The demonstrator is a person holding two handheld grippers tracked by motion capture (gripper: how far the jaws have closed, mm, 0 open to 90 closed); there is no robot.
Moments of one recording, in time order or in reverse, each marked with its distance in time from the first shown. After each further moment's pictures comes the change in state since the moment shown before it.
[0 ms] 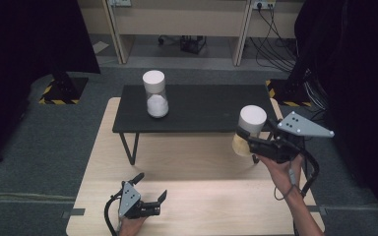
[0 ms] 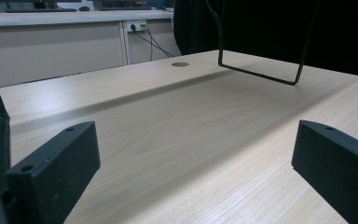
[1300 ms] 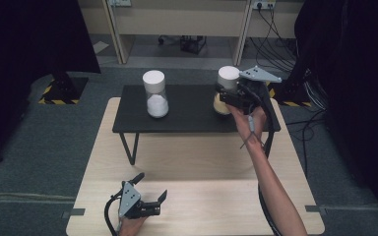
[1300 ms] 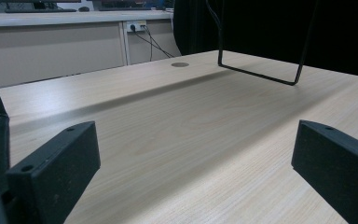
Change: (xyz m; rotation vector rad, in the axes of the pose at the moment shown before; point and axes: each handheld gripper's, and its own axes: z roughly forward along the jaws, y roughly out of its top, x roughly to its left) left arm 0.000 0.000 0.000 -0.001 -0.002 0.000; right arm -0.006 0.045 0.132 0.068 -0.212 0.065
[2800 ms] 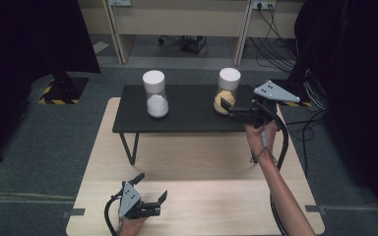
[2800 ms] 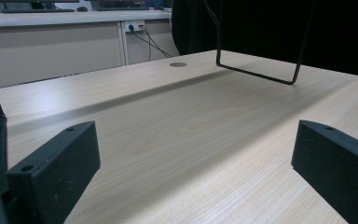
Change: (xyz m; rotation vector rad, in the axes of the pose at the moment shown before) left arm 0.000 0.000 0.000 -0.002 -0.006 0.000; right arm -0.028 -0.048 -0.038 -0.123 0.116 -0.046
